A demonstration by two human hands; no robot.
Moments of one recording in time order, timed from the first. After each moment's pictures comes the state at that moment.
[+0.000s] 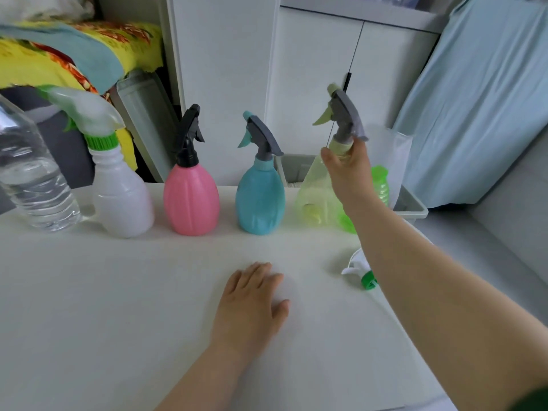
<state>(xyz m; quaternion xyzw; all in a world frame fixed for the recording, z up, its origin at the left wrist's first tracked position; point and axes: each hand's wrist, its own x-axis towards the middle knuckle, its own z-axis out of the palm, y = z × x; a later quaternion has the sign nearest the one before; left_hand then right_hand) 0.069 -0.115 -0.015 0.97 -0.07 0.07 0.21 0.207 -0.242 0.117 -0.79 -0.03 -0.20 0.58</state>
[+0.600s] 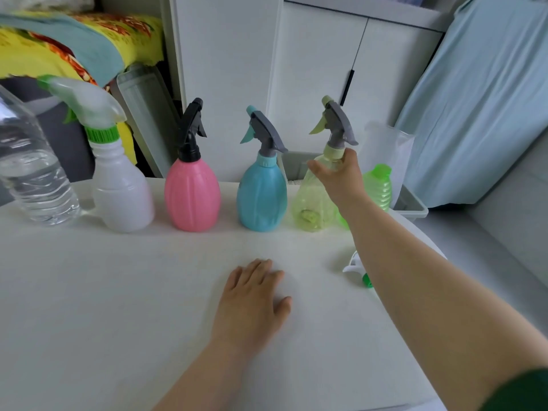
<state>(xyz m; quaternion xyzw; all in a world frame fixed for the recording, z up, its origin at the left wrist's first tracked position) 0.071 -0.116 -0.015 0.97 -0.06 0.08 0.21 0.218 -0.239 0.100 -0.83 0.00 -0.14 0.54</state>
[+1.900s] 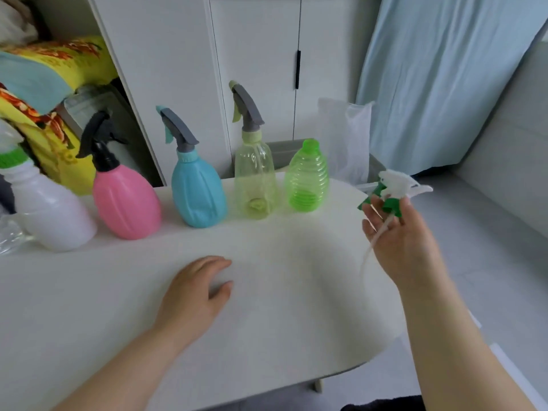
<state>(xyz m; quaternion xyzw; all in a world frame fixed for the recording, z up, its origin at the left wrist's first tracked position) 0.070 -0.134 0.001 0.95 -0.07 0.11 0.28 0.116 -0.404 0.056 -0.43 0.10 -0.07 0.89</state>
